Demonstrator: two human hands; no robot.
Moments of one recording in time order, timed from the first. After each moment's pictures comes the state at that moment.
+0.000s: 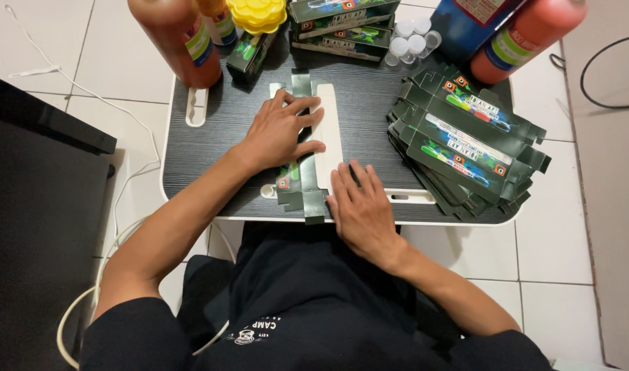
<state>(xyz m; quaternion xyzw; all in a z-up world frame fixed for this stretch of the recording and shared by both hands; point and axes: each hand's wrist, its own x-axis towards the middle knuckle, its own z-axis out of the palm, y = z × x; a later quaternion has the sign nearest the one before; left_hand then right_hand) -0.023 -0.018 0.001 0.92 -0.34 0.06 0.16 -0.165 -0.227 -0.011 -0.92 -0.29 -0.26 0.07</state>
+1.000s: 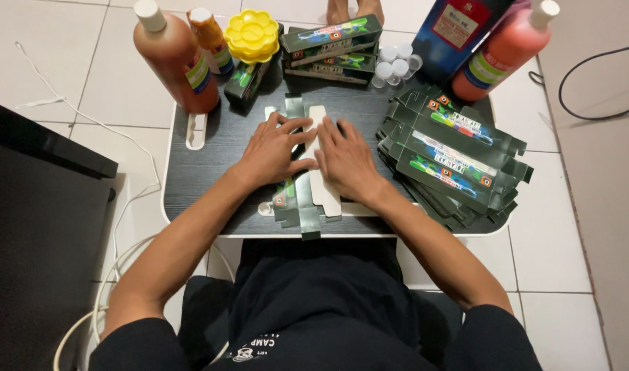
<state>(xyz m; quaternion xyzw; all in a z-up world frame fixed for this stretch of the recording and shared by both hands) -0.021 -0.019 0.004 0.93 -0.32 0.02 0.19 -0.048 -0.227 -0.010 -0.95 -0.27 -0.16 0.07</state>
